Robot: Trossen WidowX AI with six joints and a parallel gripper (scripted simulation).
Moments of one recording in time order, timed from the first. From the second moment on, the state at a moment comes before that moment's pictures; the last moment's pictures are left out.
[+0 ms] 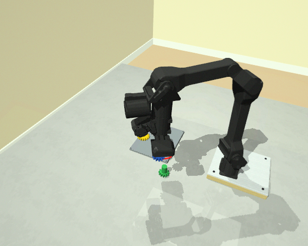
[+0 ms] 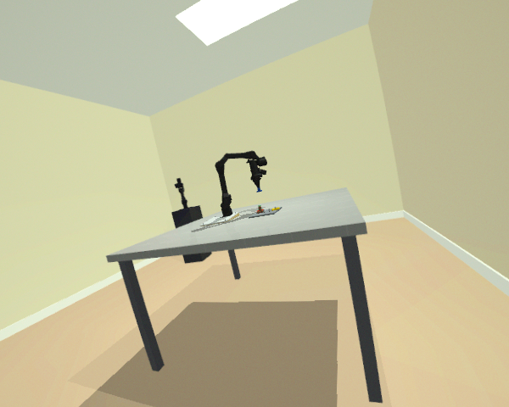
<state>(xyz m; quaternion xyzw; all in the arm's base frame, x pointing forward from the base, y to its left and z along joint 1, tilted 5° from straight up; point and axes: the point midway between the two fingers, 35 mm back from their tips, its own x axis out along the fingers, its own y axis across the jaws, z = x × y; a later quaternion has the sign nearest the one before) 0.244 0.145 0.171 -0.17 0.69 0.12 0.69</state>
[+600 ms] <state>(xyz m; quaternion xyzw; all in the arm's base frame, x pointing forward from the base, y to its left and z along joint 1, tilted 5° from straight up) 0.261 0.117 0.162 -0.16 0.70 0.13 0.69</state>
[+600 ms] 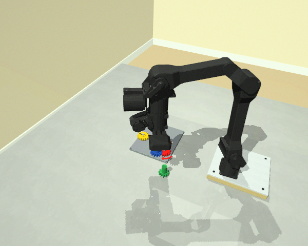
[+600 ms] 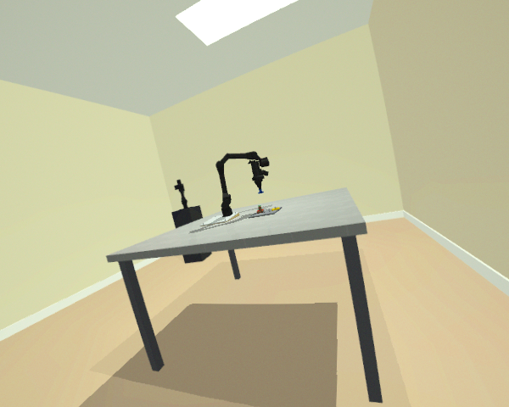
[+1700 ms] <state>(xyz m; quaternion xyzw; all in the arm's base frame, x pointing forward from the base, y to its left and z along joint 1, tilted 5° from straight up) 0.293 0.053 0.145 -0.15 0.69 0.12 0.70</state>
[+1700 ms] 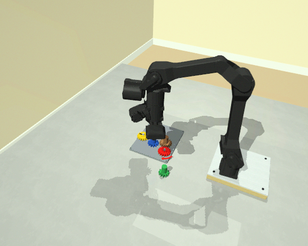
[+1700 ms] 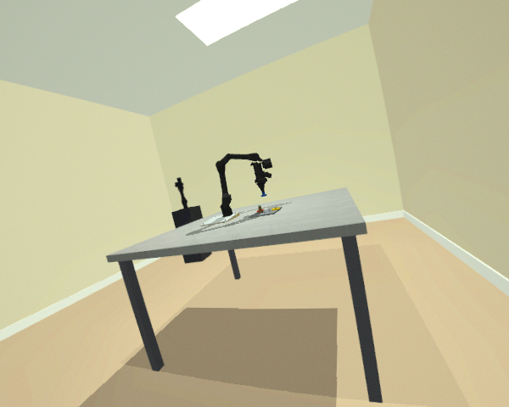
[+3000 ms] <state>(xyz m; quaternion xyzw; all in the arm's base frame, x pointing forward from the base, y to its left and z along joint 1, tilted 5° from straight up) 0.310 -0.039 0.124 -0.17 0.69 0.12 0.70</state>
